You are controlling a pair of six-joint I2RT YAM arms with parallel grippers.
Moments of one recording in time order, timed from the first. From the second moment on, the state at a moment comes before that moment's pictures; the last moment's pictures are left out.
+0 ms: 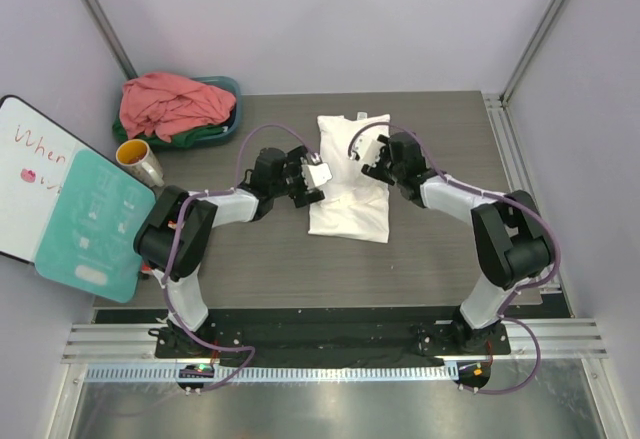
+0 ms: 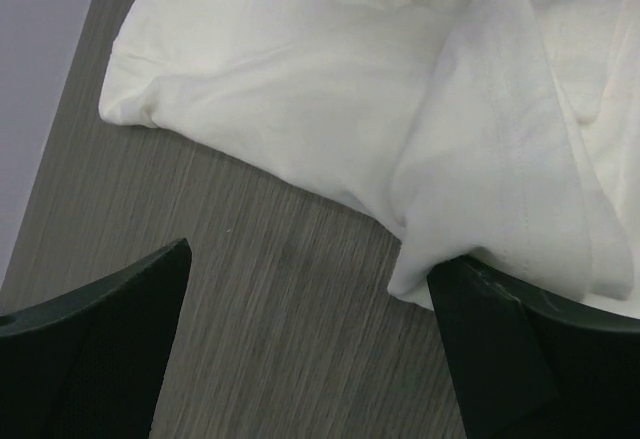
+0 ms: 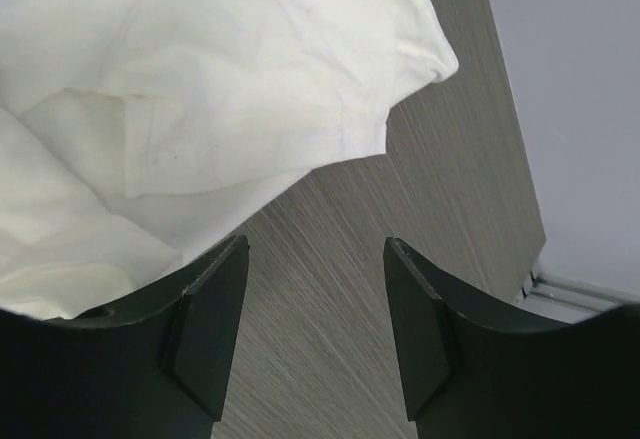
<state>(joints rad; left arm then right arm) -0.48 1.83 0.94 0.43 0.38 0.78 0.39 1.70 0.98 0.18 0.08 -0.89</state>
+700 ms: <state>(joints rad) -0.45 1.74 0.93 0.42 0.26 0.62 0.34 1.62 1.11 -0.37 -0.44 -0.92</state>
